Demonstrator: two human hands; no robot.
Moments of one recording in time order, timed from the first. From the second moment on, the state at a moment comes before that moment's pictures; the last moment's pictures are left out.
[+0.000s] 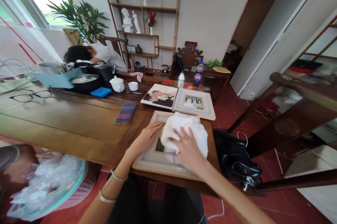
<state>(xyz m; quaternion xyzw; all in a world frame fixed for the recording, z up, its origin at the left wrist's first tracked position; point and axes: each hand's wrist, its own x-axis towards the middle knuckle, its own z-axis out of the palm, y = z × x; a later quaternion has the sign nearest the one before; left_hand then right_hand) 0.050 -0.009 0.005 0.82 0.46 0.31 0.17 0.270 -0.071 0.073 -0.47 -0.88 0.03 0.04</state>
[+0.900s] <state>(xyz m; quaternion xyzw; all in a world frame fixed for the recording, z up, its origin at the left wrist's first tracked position) 0.051 -0.010 0.008 0.81 0.46 0.31 0.17 0.274 -0.042 0.078 -0.46 -0.89 0.06 0.03</state>
